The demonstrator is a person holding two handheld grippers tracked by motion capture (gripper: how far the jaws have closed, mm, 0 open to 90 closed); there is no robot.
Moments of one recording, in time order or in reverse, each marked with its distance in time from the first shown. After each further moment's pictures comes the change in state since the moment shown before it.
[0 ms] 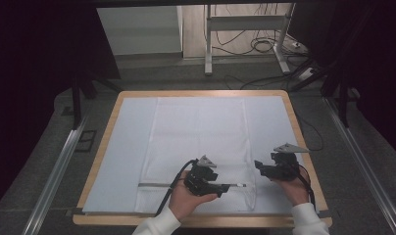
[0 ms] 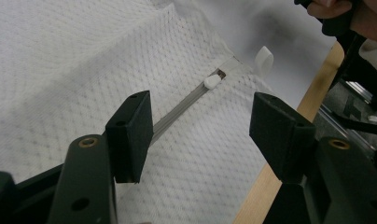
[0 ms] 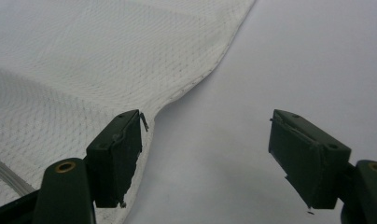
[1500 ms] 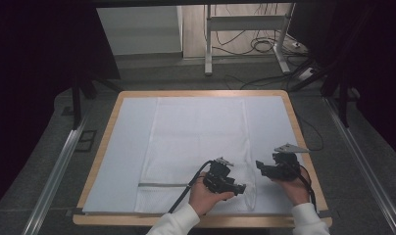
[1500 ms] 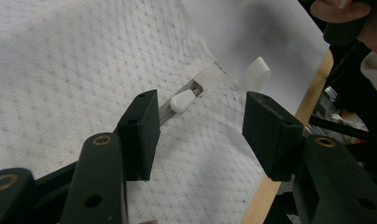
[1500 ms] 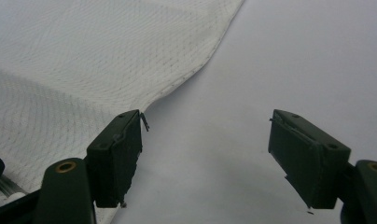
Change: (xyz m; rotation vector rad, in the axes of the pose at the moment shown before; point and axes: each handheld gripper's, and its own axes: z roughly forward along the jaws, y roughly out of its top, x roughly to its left) left arm -0.009 0.015 0.055 0.080 -0.109 -0.103; right arm -0.002 -0.002 0.001 0.012 -0.025 -0.002
